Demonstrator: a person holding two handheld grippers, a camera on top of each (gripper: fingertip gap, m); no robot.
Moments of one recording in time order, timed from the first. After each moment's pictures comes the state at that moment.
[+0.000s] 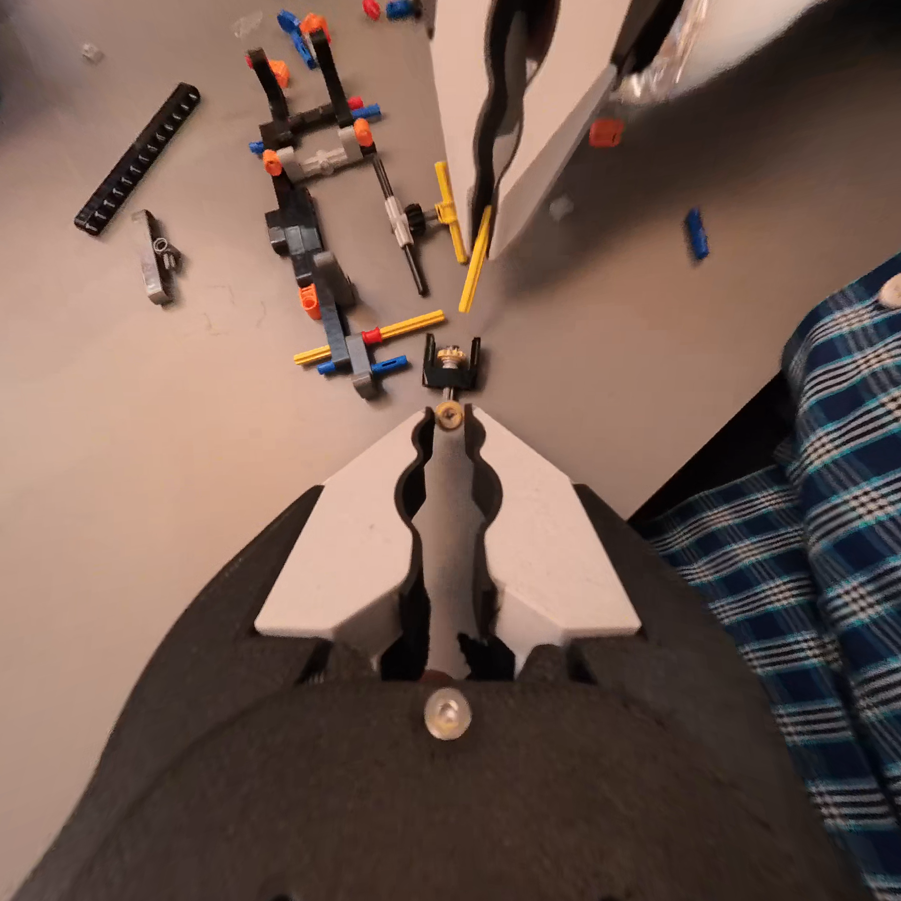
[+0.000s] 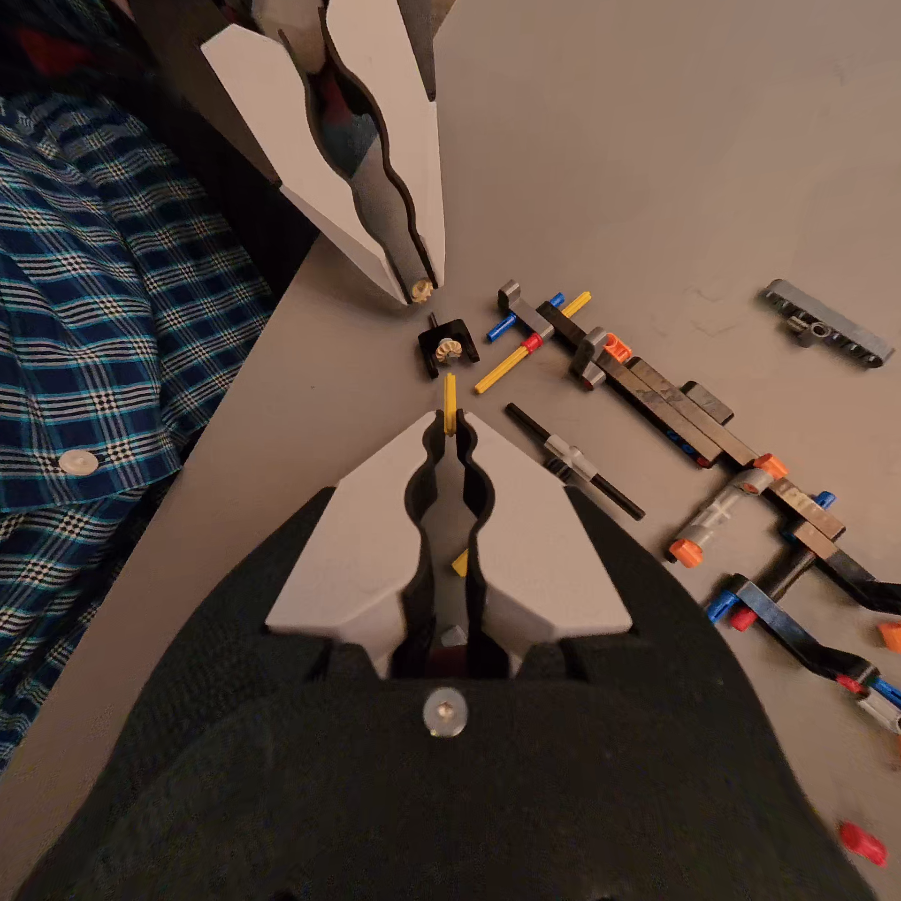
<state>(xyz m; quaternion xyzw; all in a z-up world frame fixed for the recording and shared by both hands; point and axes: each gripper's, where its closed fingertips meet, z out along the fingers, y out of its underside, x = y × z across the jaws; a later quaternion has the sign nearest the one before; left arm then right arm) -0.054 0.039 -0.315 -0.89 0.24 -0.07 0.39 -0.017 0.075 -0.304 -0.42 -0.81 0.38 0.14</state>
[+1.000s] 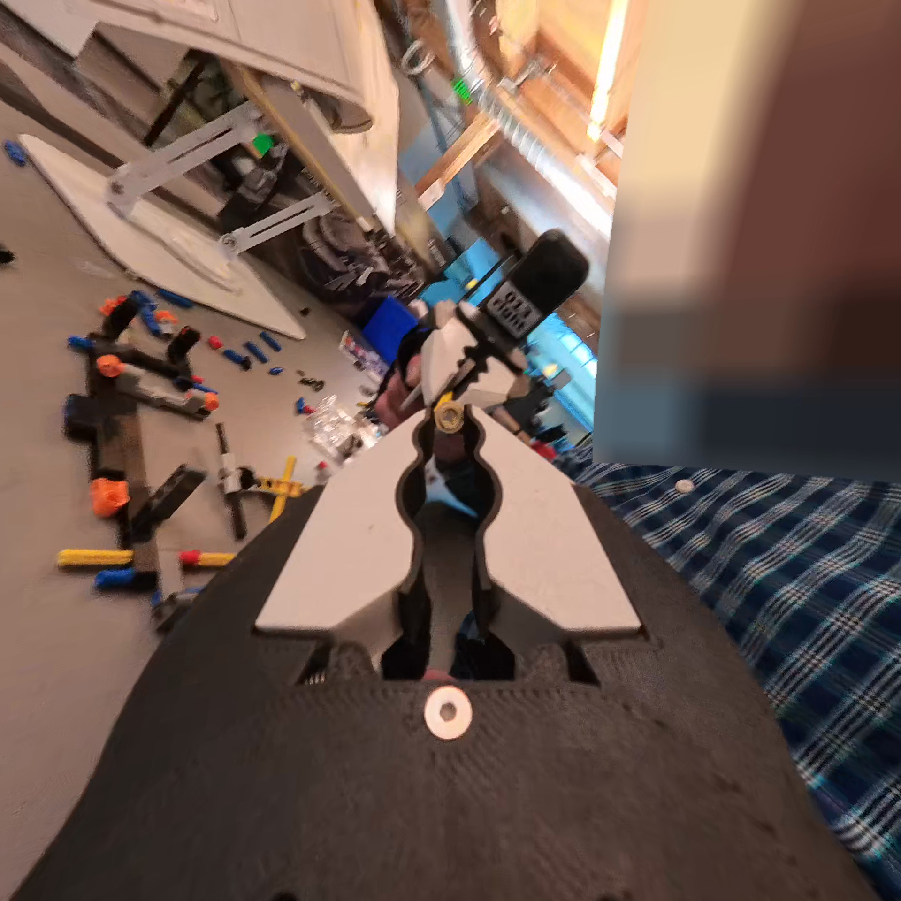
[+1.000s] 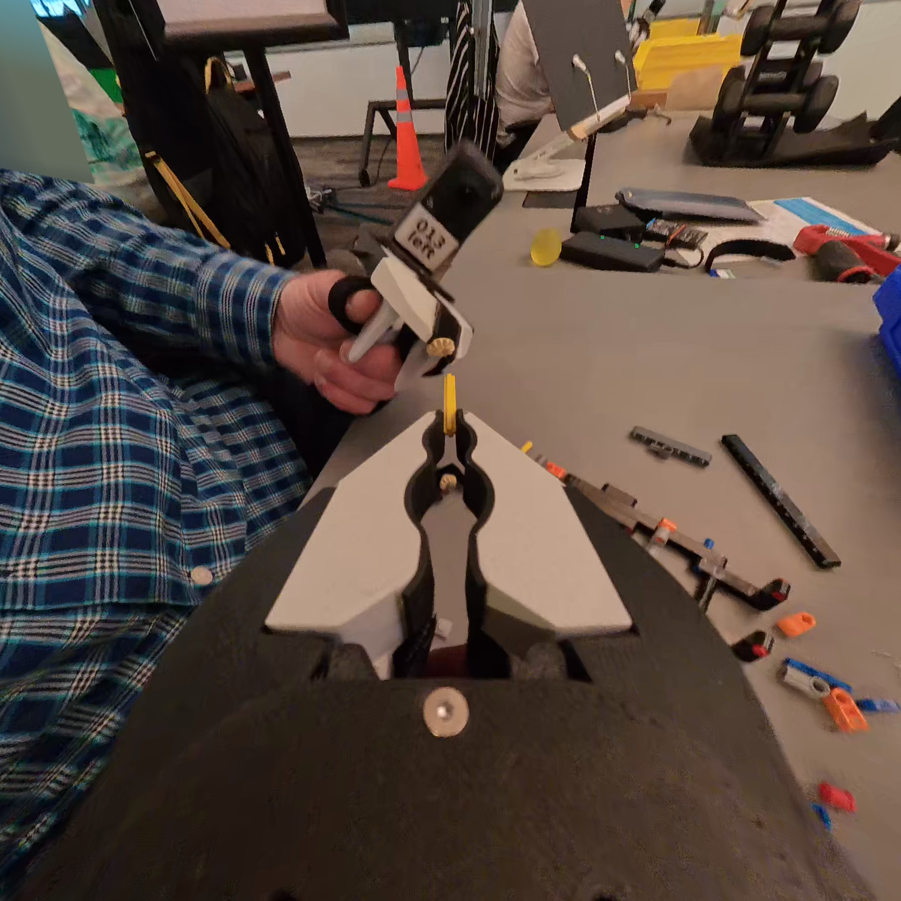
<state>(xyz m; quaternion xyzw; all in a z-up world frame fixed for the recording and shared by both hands) -0.031 0.070 -0.203 -0.64 -0.01 -0.56 0.53 -0.012 0.080 -0.210 -0.42 -0.68 0.53 0.28</state>
